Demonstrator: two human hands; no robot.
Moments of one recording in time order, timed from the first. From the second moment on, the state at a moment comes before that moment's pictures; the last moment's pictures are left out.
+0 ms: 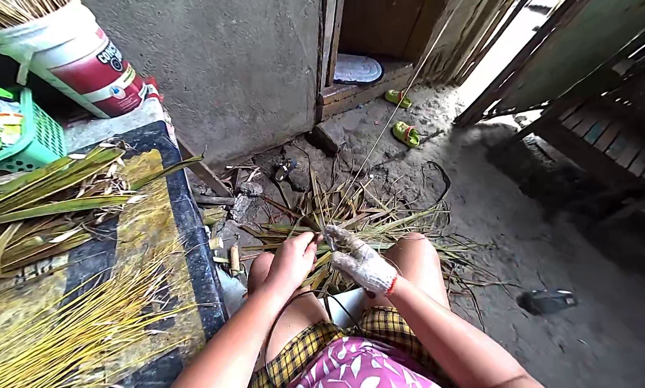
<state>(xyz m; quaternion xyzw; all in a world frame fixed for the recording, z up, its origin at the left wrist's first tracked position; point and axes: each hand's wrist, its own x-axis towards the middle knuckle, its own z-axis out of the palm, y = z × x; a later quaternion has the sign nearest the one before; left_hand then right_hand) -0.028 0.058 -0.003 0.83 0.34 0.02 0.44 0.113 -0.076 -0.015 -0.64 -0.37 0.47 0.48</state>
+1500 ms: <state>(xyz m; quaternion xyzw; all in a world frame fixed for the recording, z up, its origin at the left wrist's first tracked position) -0.036 0.048 -0.016 0.92 0.26 0.26 0.15 0.170 -0.066 -0.001 -0.57 -0.14 0.37 0.72</state>
